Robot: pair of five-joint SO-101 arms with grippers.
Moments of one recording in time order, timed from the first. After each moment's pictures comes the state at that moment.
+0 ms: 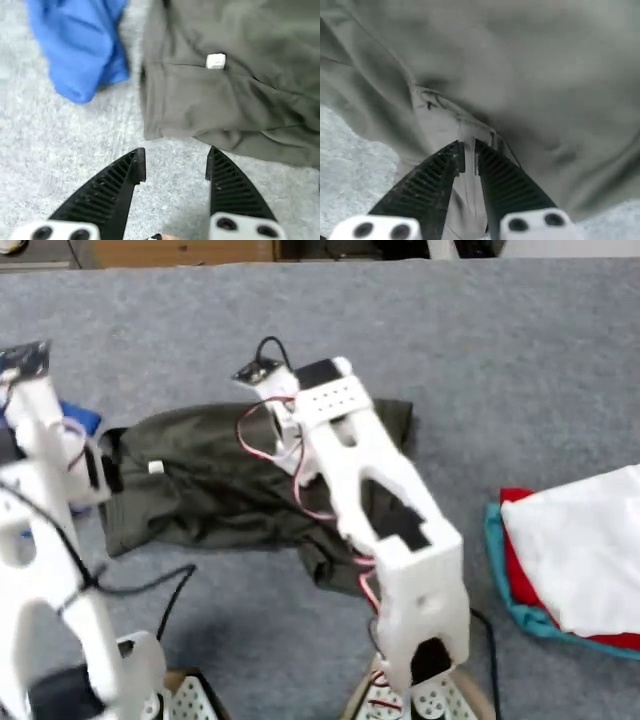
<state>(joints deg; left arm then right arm) -25.3 -28.6 17.2 90.9 -15.3 -27.0 32.4 -18.6 89.9 12.6</state>
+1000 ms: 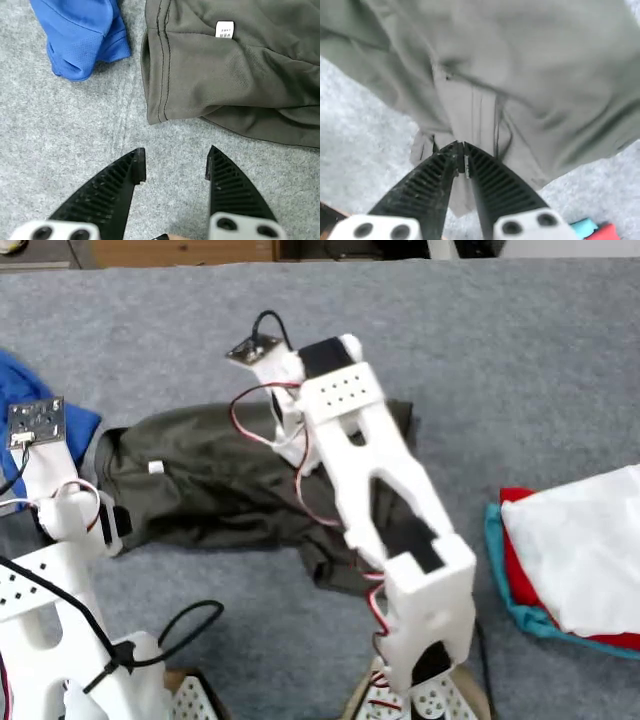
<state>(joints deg) -26.5 -48.6 38.9 85.6 -18.7 -27.6 23.1 -23.9 101.2 12.7</state>
